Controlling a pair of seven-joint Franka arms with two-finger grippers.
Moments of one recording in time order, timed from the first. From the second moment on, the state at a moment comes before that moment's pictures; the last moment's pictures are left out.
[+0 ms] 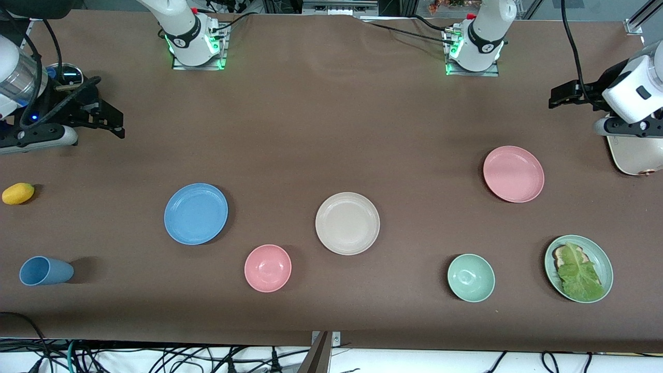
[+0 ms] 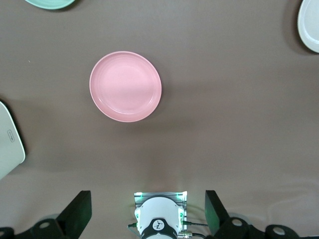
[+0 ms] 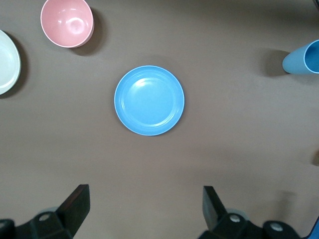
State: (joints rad) left arm 0.05 0.05 -0.08 -1.51 -0.01 1.28 0.01; right arm 0.15 0.07 -0.04 -1.54 0.00 1.62 -0.07
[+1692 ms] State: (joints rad) left arm 0.32 0.28 -0.08 -1.85 -0.01 1.80 0.28; right arm 0.15 0.07 -0.04 -1.54 0.00 1.62 -0.07
